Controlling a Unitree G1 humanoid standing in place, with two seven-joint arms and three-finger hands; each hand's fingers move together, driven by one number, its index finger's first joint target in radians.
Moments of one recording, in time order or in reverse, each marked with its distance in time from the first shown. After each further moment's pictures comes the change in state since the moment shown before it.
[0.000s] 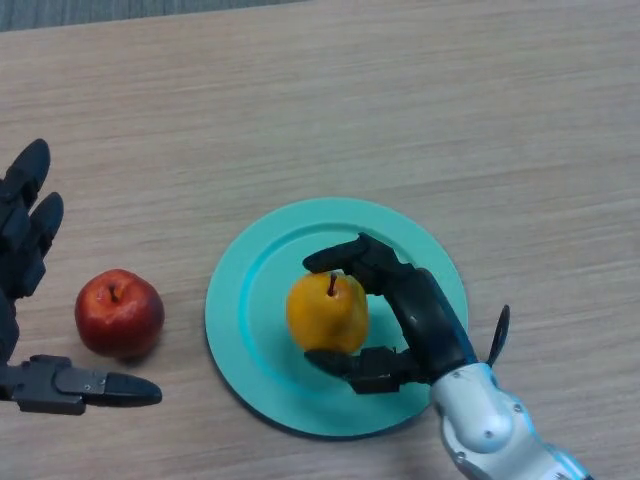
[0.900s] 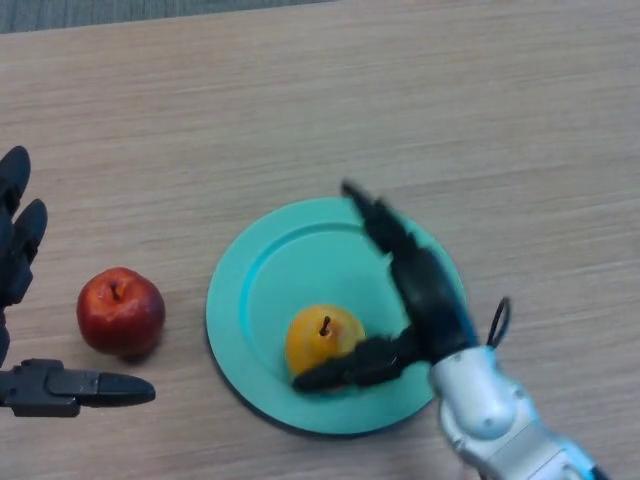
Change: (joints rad) left arm 0.010 -0.023 0.021 0.004 -0.004 -0.004 0.029; right arm 0.021 -0.005 -0.067 -0.222 0.039 0.087 0.012
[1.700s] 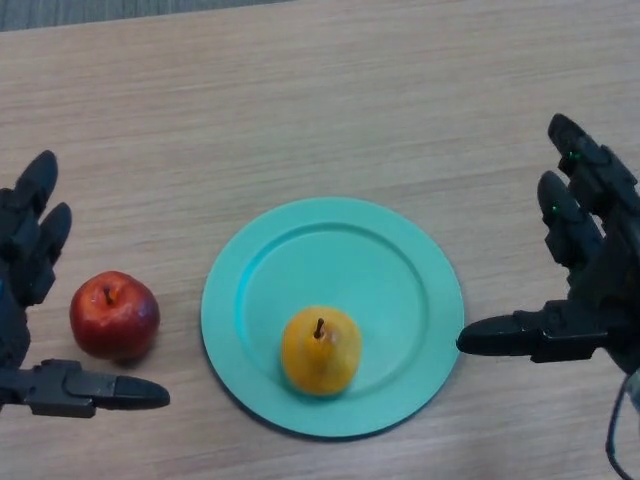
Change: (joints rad) left arm -0.013 0.013 -0.048 0.050 0.007 -0.027 -0.011; right arm 0.243 -0.004 -0.538 -0.581 0.371 0.395 0.341
